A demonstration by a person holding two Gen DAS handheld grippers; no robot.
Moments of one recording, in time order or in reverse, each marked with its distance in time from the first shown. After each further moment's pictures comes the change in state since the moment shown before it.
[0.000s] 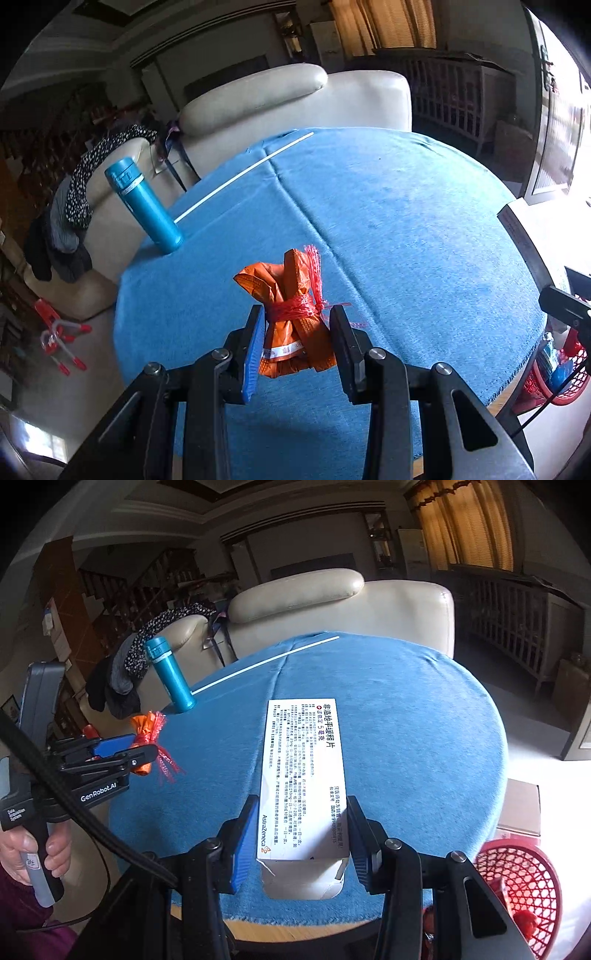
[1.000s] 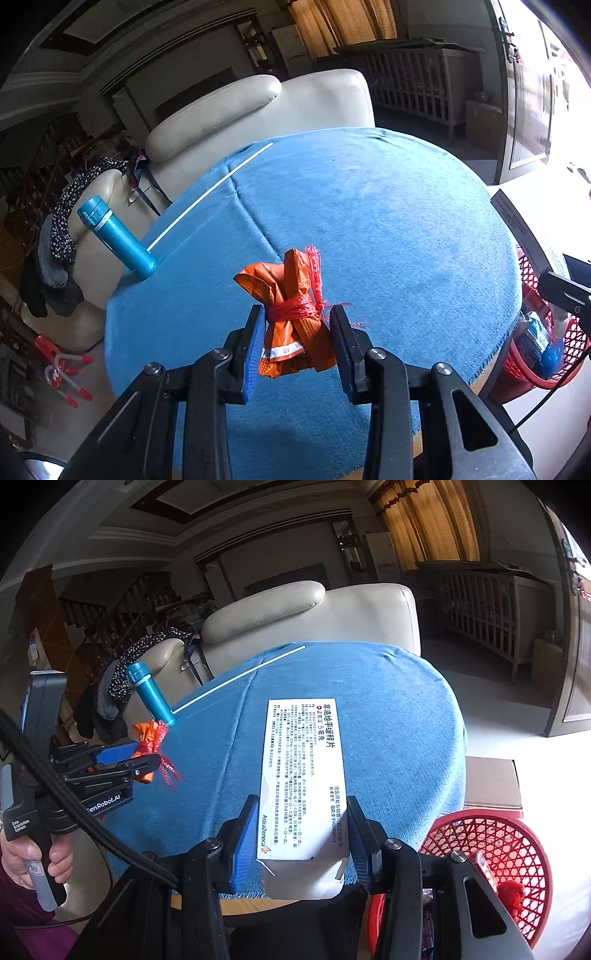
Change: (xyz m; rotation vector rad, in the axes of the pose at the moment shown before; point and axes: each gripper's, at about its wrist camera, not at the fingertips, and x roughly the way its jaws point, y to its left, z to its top) left arm -0.017 -0.058 0.002 0.126 -0.024 -0.039; right arm -0.040 -0.042 -0.027 0.101 -0.054 -0.042
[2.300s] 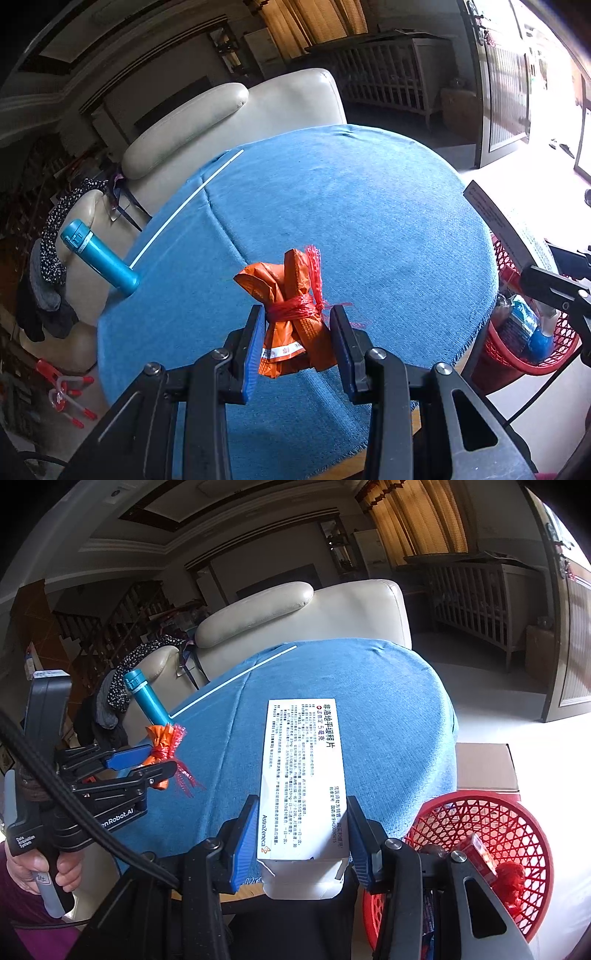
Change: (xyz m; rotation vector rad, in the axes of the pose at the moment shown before) left arm -0.007 -0.033 0.002 0.088 -0.005 -0.038; right arm -0.012 -0.013 -0.012 0.047 -0.005 0.002
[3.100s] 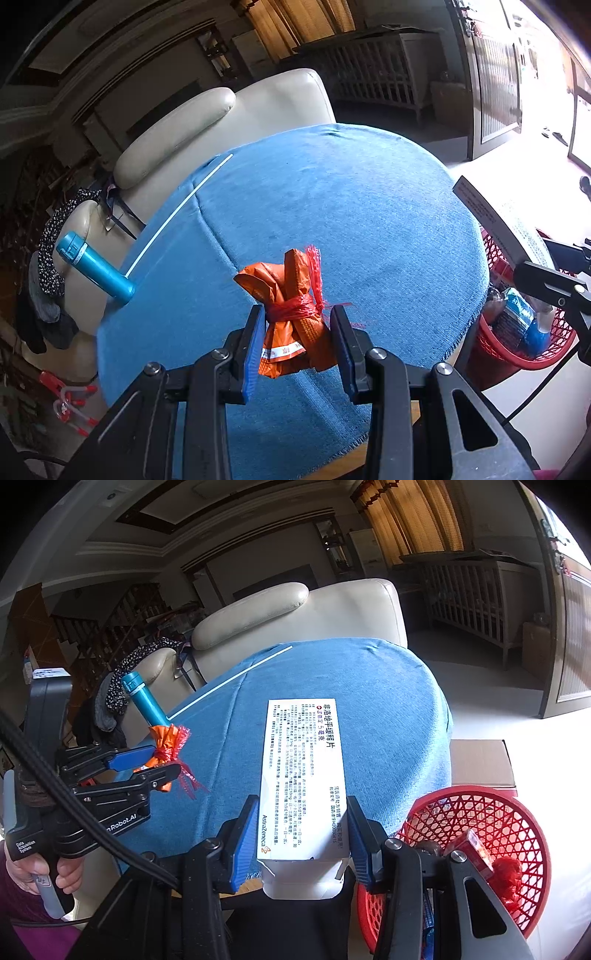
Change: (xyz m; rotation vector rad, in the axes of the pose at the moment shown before) left arm -0.002 -0.013 0.001 0.047 -0.002 -0.008; right arm -0.006 -0.004 -0.003 0.019 -0.001 -0.004
